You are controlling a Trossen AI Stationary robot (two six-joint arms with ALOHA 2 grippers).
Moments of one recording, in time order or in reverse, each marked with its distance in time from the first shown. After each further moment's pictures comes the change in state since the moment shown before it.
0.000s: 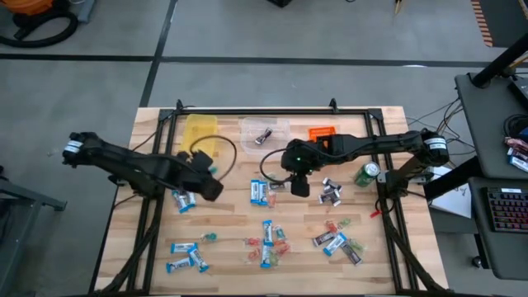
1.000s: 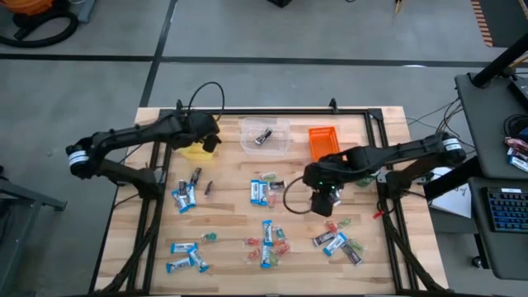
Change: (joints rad) left arm 0.691 0.119 -0.015 0.065 -0.122 0.477; right arm 0.220 -0.146 0.000 -0.294 0.000 0.397
